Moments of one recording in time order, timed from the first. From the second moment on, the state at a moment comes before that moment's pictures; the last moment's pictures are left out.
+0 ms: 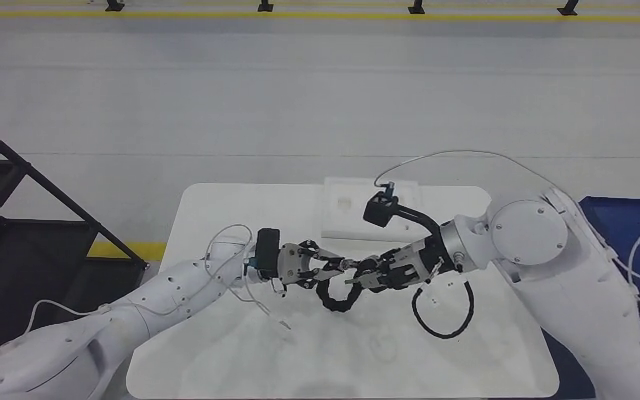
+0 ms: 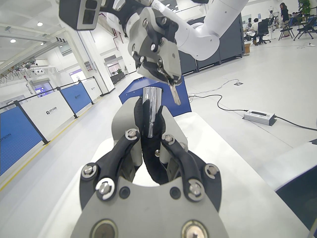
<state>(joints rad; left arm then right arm) 0.57 -0.99 -0.17 -1.16 1.33 -0.58 1.24 -0.77 -0.94 1.03 -1.92 0.06 0.02 1.47</state>
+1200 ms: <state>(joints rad) 0.56 -0.98 -0.26 -1.11 1.45 -0.58 1.24 -0.75 -0.93 1.02 -2.03 -0.10 0.29 1.29</state>
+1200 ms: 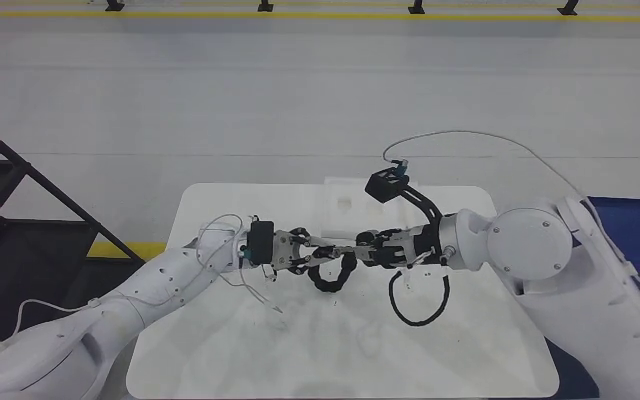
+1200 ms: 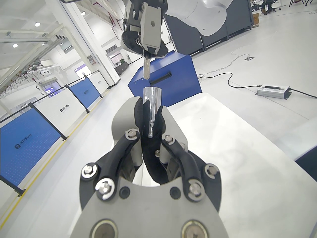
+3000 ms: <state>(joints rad) 0.70 -0.96 -0.48 -1.23 1.58 -0.60 1.09 -0.67 -0.94 0.89 -2.06 -0.25 0.42 1.36</state>
